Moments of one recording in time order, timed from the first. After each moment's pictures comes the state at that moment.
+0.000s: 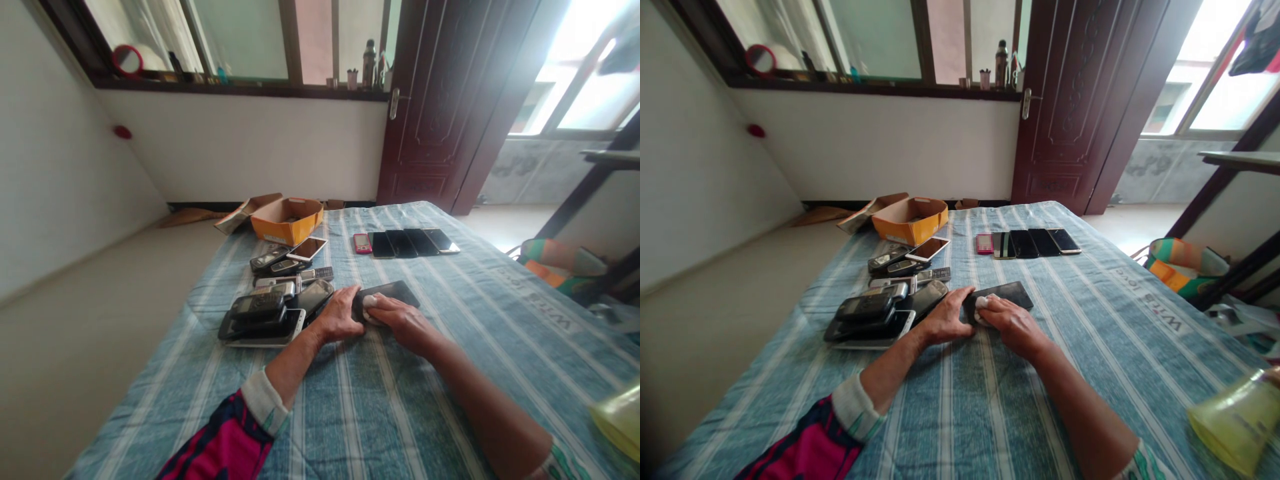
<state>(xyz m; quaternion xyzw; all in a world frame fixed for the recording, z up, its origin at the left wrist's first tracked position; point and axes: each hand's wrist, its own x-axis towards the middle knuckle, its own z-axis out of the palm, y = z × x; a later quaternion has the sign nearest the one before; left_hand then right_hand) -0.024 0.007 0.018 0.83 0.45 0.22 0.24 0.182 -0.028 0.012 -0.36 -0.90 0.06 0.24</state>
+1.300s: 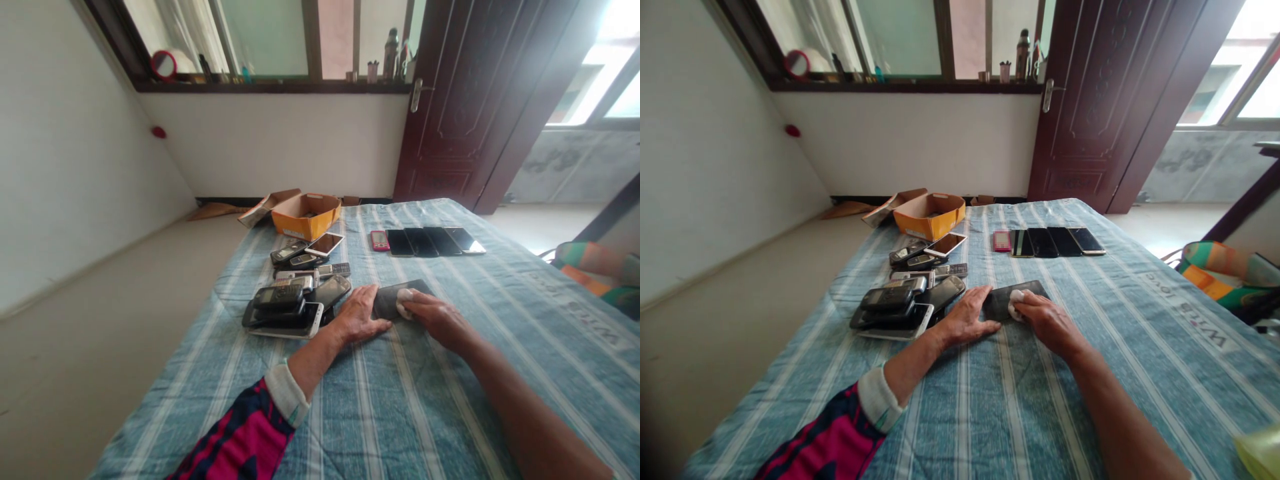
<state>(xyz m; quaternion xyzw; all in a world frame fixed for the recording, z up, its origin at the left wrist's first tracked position) -0.017 -0.006 0.018 0.83 0.47 0.21 0.21 0.212 -0.023 0.000 -0.43 -0.86 0.08 0.25</state>
